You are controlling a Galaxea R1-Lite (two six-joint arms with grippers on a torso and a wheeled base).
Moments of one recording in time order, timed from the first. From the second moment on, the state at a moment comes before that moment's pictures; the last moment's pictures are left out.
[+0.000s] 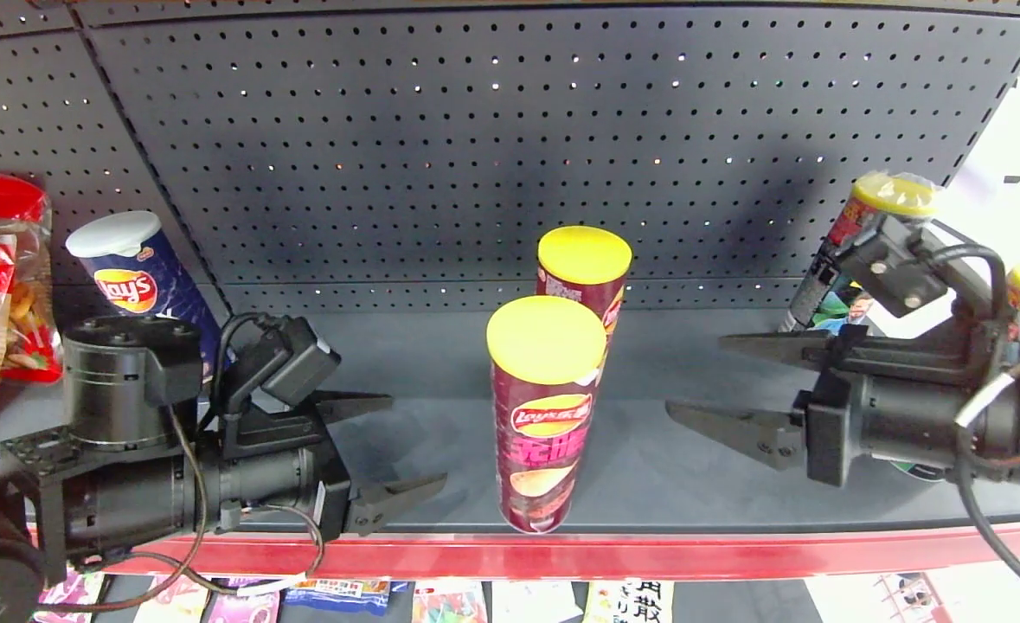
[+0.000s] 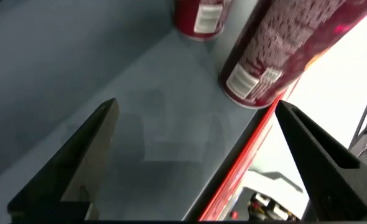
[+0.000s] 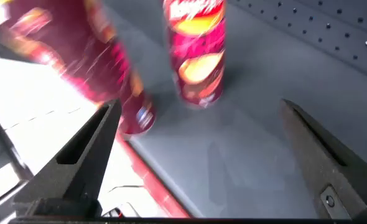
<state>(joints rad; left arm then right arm) -0.44 1.56 -0.49 -0.65 -0.48 0.18 0.55 1.35 -0.71 -0.31 0.24 -0.09</state>
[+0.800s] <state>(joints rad) -0.49 1.70 -0.55 -0.66 -0.45 0.19 0.48 1.05 -0.56 -0.30 0.24 -0.08</state>
